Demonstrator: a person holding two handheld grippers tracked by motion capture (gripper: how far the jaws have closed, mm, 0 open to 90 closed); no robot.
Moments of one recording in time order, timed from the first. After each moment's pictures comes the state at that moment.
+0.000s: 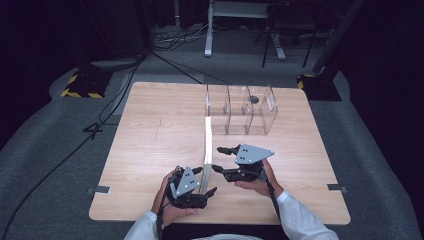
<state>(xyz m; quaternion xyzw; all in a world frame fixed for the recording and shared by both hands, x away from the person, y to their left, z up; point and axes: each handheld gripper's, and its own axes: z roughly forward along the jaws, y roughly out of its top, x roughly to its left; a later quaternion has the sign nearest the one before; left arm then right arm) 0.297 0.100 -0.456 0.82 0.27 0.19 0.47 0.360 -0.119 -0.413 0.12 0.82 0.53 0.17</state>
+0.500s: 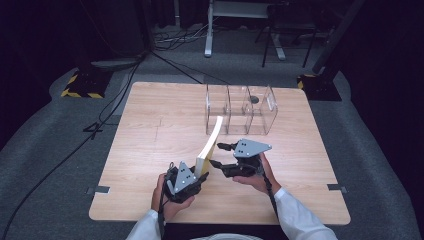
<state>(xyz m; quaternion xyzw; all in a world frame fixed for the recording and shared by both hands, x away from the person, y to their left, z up) 0.301 0.113 -0.455 0.80 0.30 0.23 0.47 0.374 -0.116 -0.416 0.15 0.82 0.53 0.17</state>
